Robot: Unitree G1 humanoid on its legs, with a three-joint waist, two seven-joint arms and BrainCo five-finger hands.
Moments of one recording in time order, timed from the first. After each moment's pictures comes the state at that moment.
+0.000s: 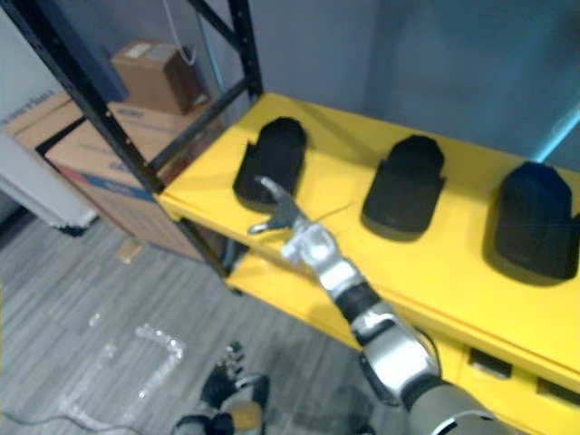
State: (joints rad) left arm 0.36 0.07 -0.26 0.41 -0.24 -0.26 0.04; right arm -0.82 -0.09 0.44 0.72 -0.08 -0.08 -0.06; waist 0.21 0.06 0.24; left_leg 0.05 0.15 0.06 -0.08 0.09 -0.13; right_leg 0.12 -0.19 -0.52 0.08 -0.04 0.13
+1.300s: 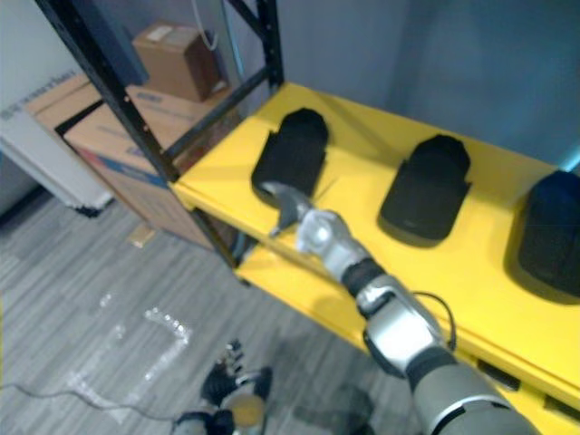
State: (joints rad) left arm 0.35 0.07 -0.26 0.37 -0.24 -0.21 0.07; right arm -1.03 -0.16 0.59 0.95 -0.34 -0.04 0.00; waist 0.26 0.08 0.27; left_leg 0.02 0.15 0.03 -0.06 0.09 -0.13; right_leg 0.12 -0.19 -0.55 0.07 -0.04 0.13
